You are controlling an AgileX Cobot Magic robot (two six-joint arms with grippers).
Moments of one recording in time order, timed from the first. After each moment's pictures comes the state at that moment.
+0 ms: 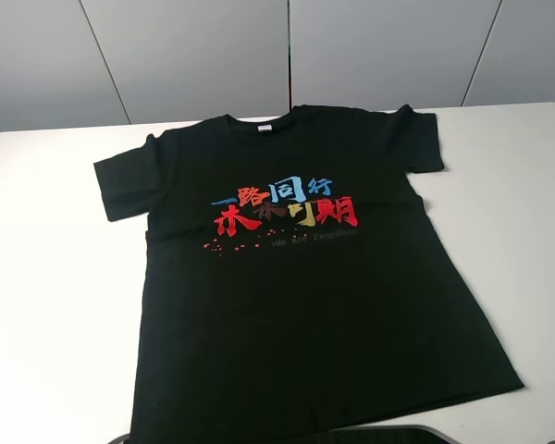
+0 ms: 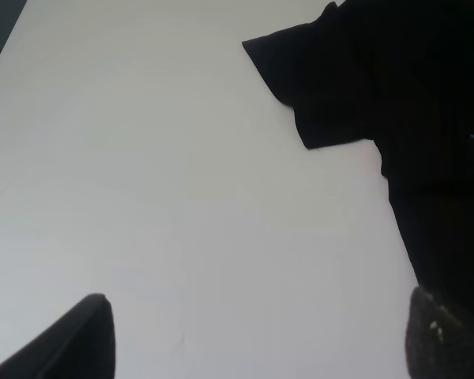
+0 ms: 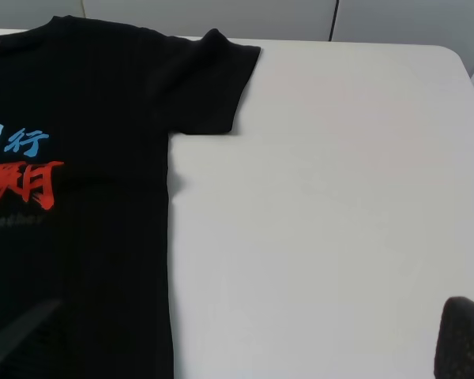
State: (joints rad) left arm -0.11 0.08 -0.51 0.01 1.09 -0.09; right arm -0.06 0.02 -0.50 0.06 1.10 -0.11
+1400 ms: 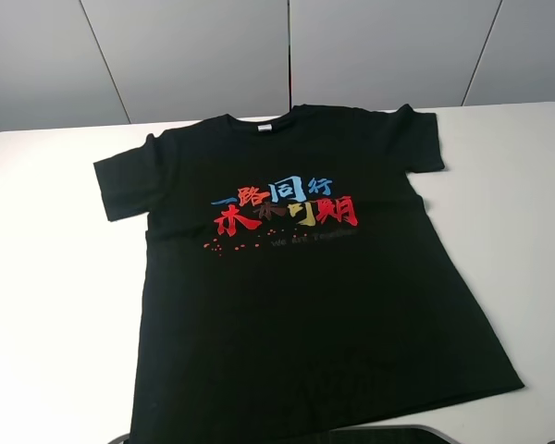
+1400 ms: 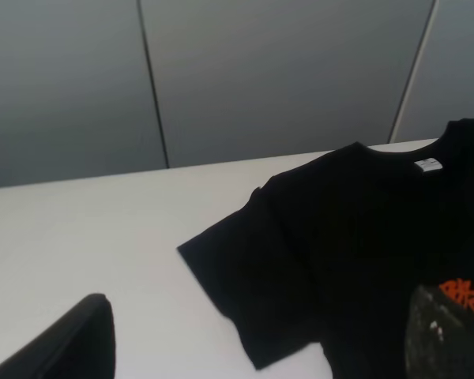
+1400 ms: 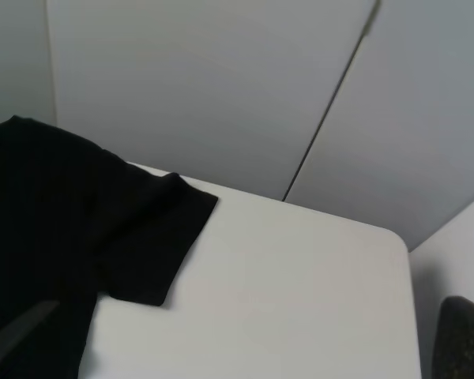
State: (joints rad) left arm -0.11 0.87 -0.95 -0.27 0.67 0.27; right arm -0.05 1.05 -1.19 0.12 0.88 -0.42
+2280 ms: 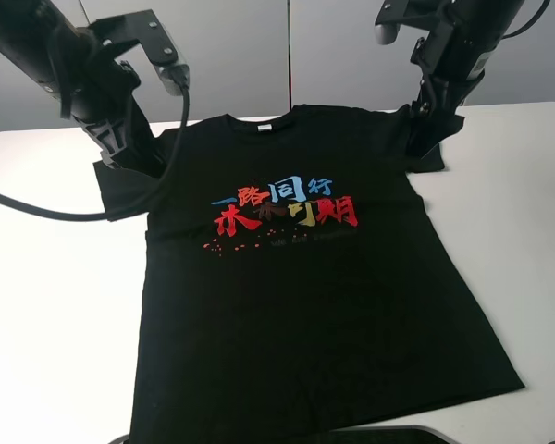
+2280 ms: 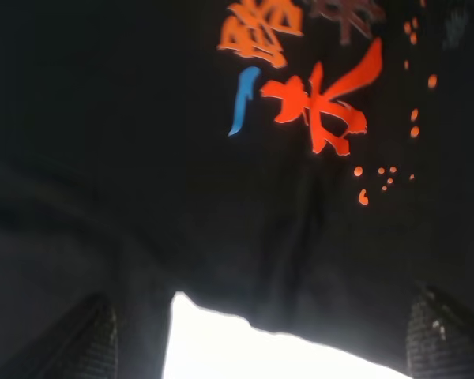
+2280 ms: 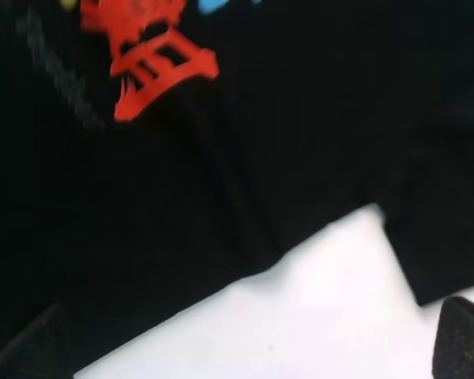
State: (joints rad) left arm -0.56 1.69 -1.21 -0.12 0.78 0.82; right arm 0.27 1.90 -1.47 0.05 1.13 -0.93
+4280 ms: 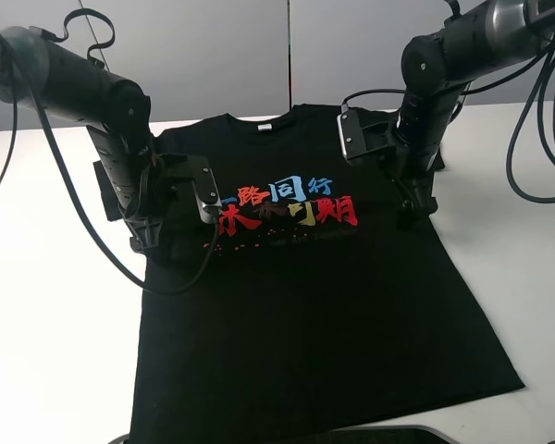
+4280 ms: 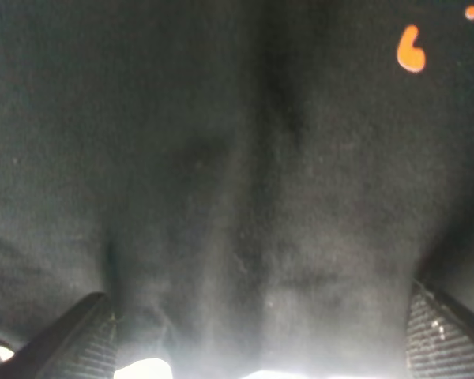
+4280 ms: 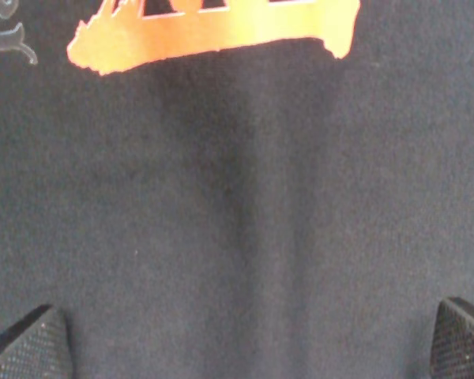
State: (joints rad) left arm -0.60 2.08 -1.20 0.12 0.75 0.71; right arm 0.34 2.12 -1.30 -0.11 0.77 -1.14
